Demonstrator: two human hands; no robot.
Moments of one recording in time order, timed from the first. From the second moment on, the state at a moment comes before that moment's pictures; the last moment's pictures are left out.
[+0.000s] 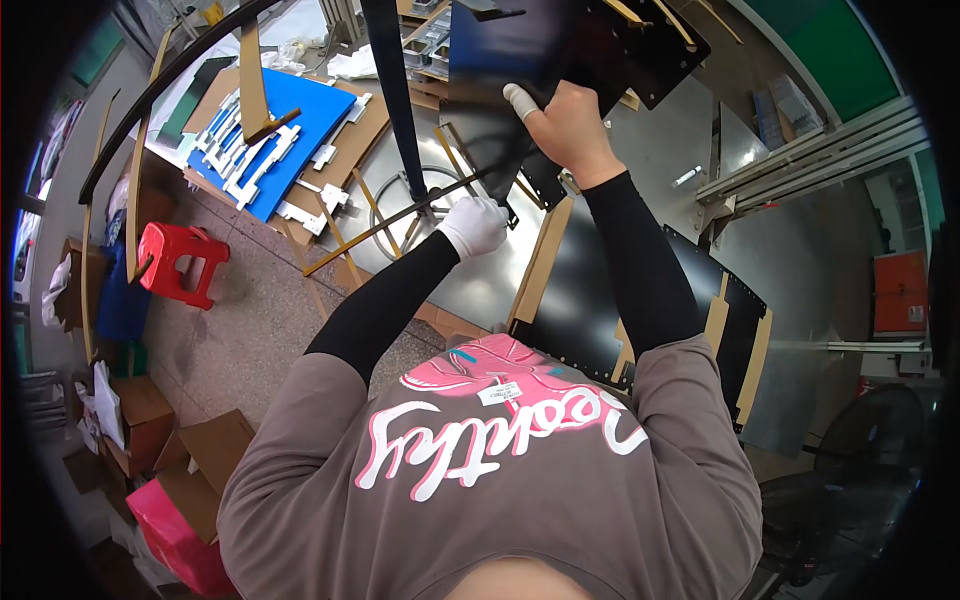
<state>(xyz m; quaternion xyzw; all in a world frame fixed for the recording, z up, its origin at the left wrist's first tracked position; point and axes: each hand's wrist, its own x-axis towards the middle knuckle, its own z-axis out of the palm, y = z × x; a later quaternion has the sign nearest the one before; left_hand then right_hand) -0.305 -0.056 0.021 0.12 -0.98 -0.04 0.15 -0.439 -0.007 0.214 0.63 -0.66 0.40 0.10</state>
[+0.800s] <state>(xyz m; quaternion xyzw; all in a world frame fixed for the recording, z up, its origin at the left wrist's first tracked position) -0.269 0.002 0.031 0.22 -0.93 -0.13 0.28 -0.445 -0.014 0.185 0.63 -0.62 0.44 0.16</state>
